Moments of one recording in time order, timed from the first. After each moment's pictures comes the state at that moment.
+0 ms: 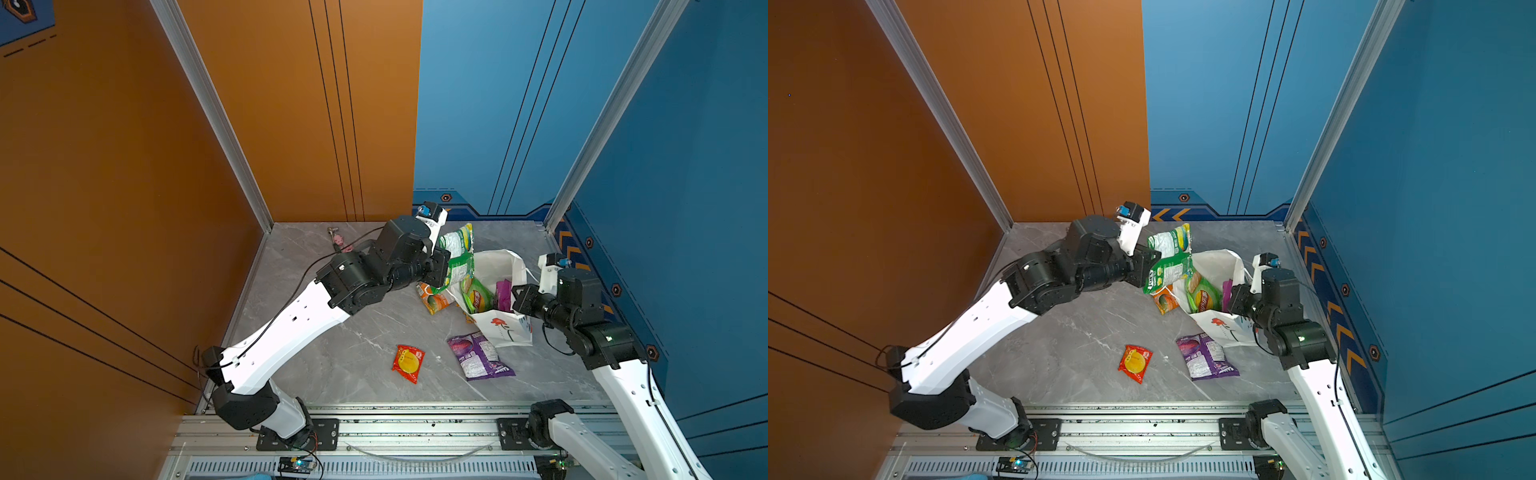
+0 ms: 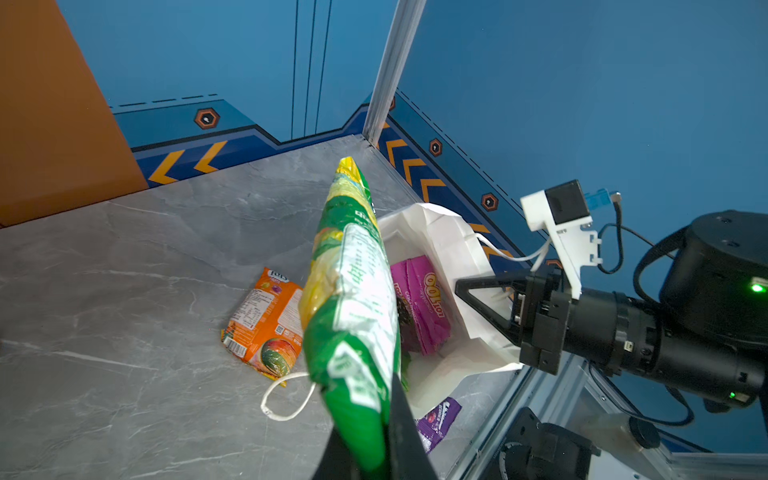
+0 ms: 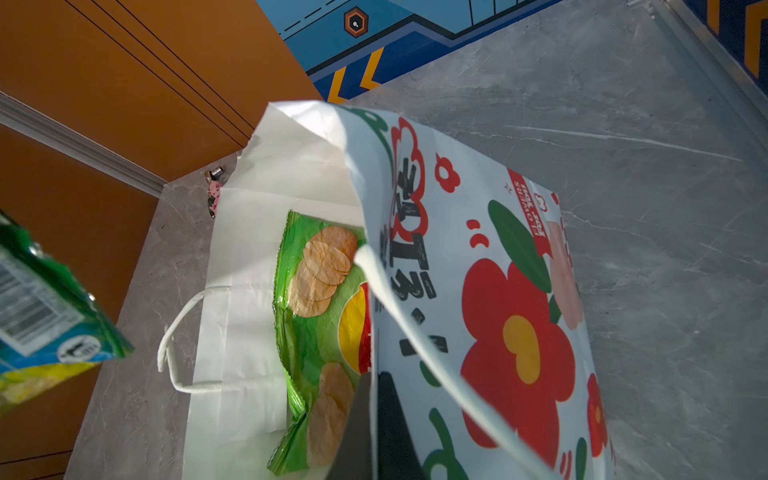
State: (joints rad) left arm -0.99 1.55 1.91 -0.81 -0.12 -0.41; right arm 0.17 0.83 1.00 -0.76 -0.11 0.46
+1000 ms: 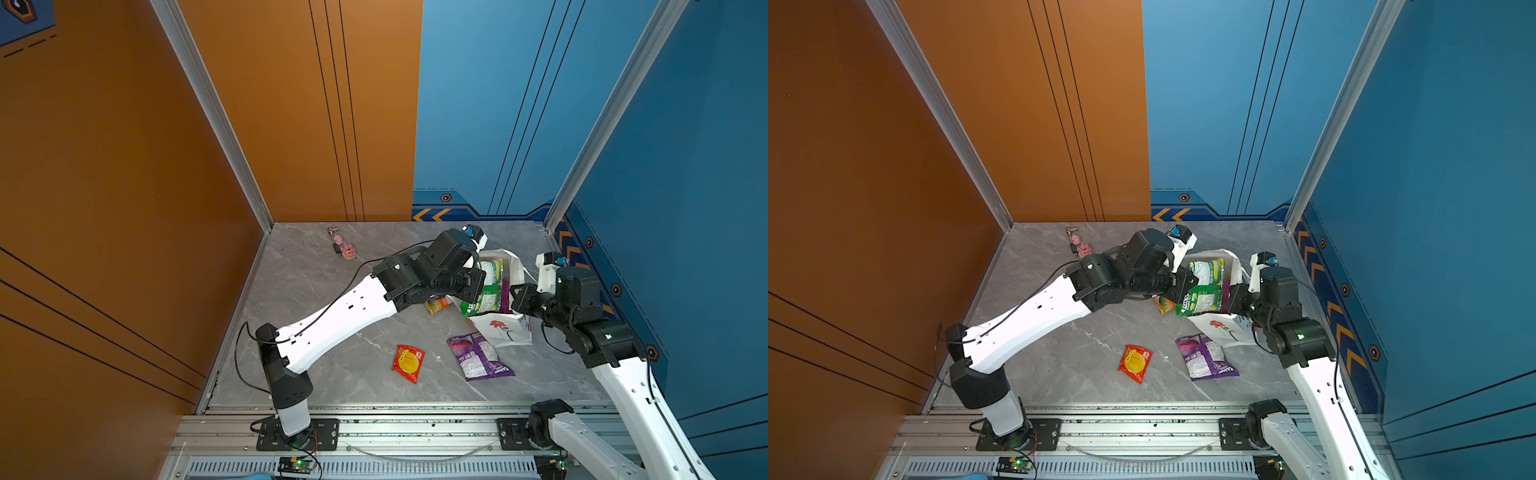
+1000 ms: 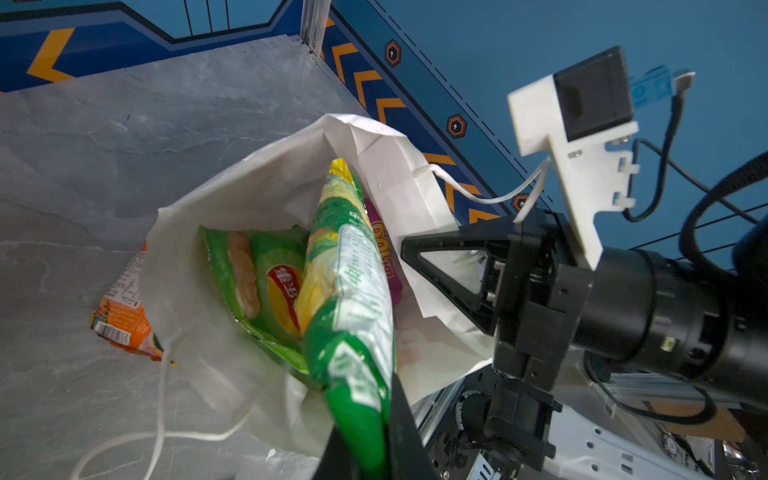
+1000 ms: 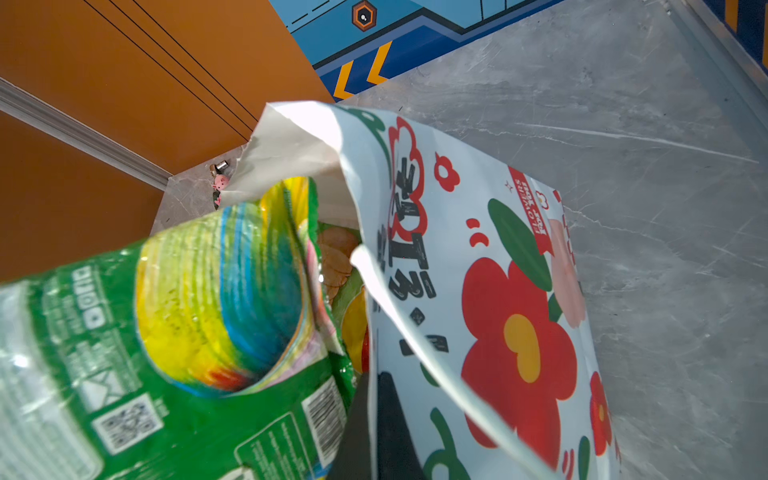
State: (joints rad) left arm -1.04 1.77 1.99 -0.81 0.02 -0.48; right arm 0.19 0.84 1.01 -0.77 -0.12 0.46
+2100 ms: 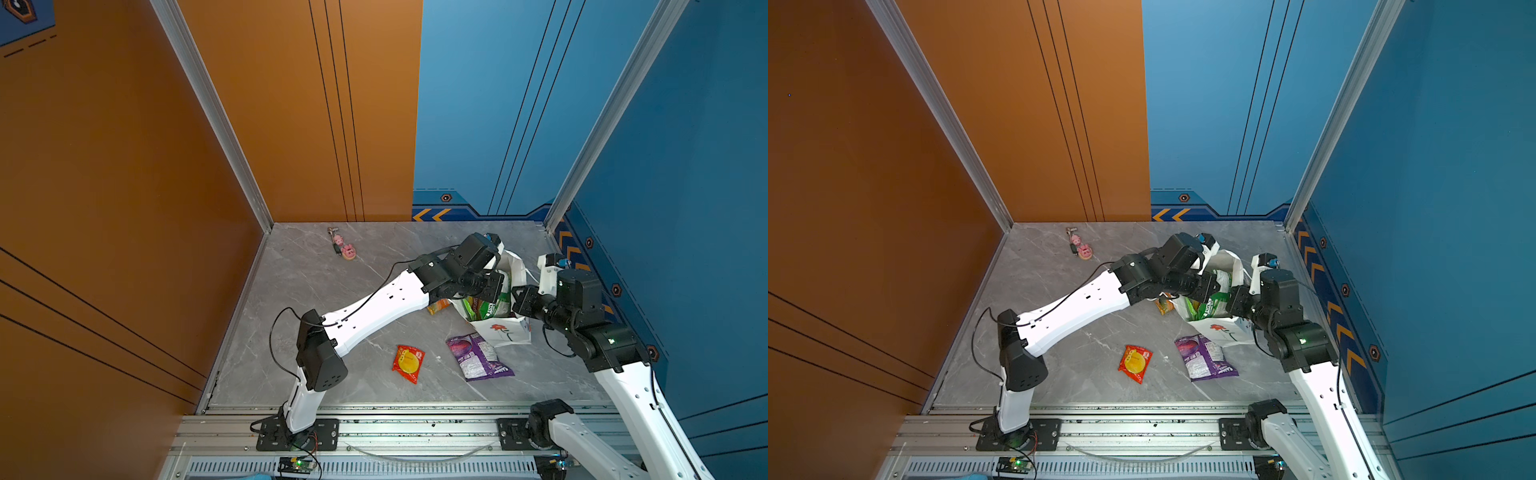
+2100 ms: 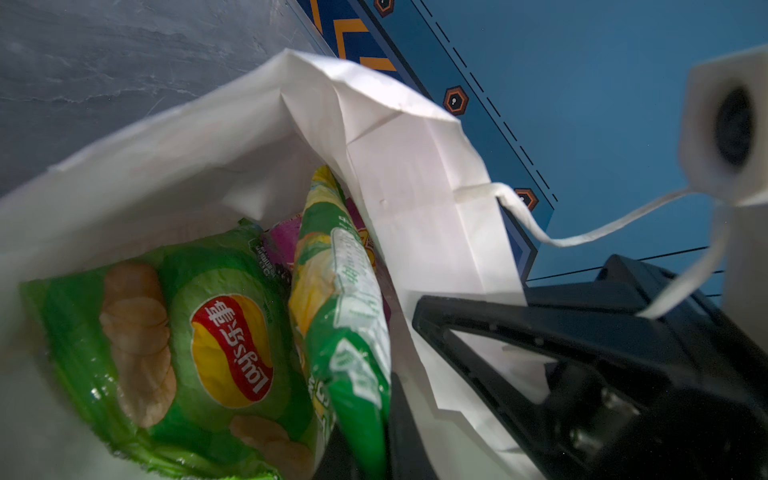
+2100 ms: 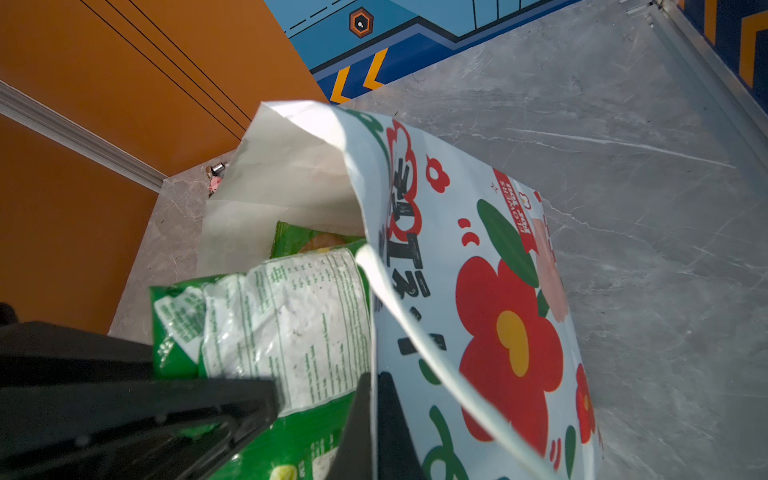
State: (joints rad) left arm -1.02 2.01 2.11 -0.74 0.14 -0.55; right arm 0.20 0.82 1.01 -0.78 -0.08 0.46
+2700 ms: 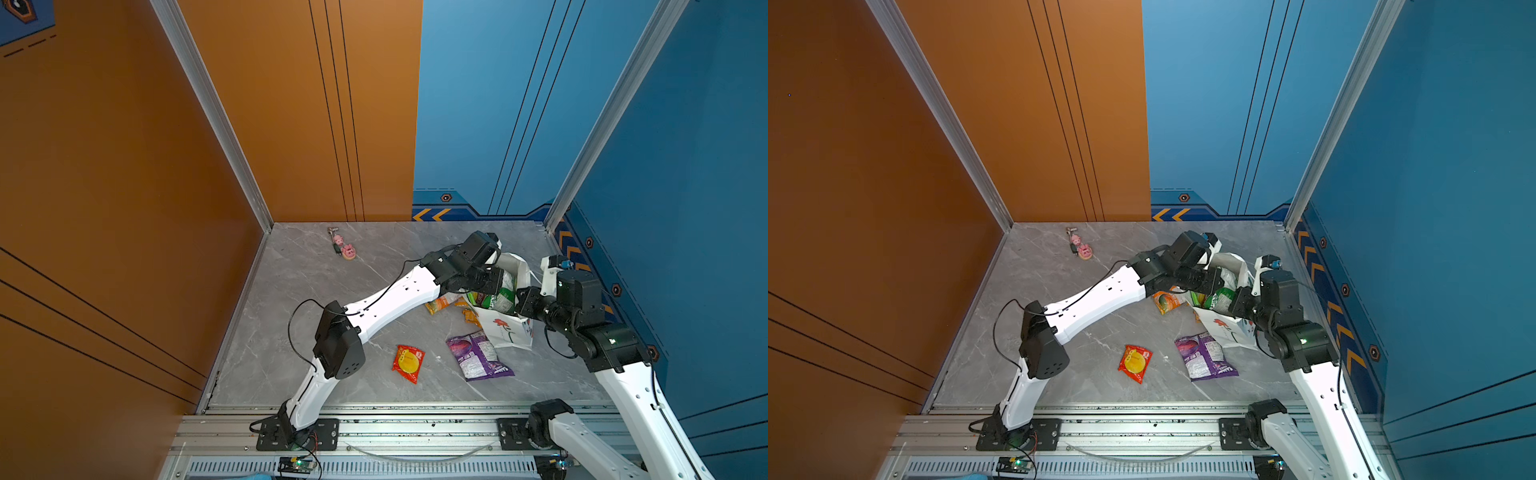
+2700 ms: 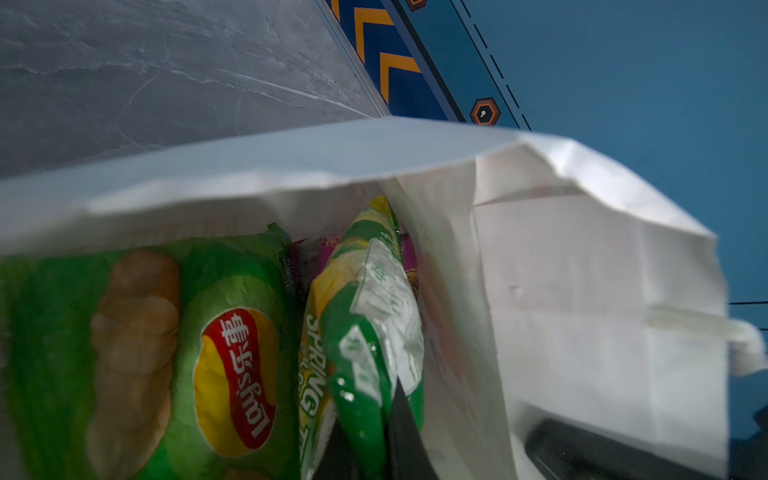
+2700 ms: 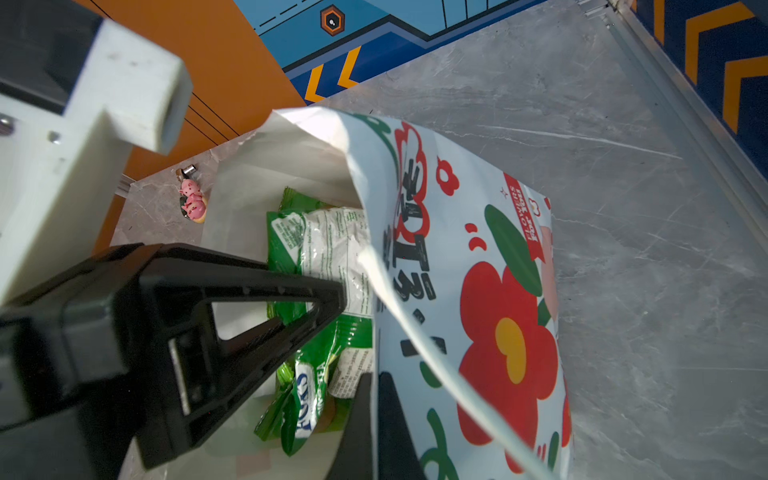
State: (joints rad) left arm -0.98 2.17 2.19 -0.70 0.19 -0.60; right arm 0.20 0.82 1.01 -0.82 -0.02 0.46
